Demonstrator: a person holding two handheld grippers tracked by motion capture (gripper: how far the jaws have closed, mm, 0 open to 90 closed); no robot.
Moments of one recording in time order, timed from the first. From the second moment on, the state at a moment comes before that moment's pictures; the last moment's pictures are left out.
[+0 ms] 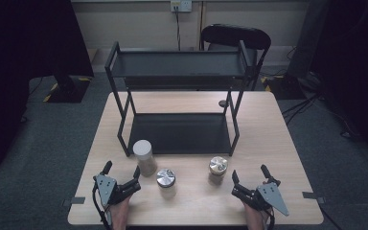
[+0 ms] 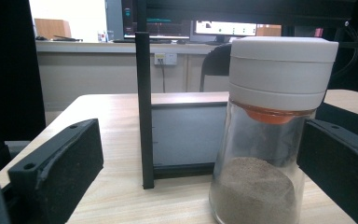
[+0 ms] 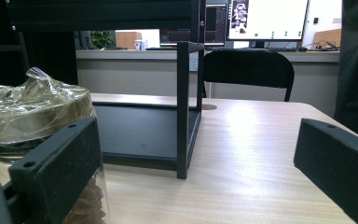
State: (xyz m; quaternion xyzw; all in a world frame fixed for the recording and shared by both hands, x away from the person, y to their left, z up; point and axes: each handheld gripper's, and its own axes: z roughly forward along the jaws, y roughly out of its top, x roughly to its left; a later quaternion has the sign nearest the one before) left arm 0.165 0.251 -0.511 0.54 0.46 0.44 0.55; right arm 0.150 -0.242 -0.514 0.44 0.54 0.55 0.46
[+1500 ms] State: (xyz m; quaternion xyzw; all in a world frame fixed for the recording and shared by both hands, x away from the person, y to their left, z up) left arm 0.168 0.253 -0.488 0.55 0.42 0.43 0.58; right arm 0.149 -0.242 -0.515 0.44 0.54 0.55 0.46
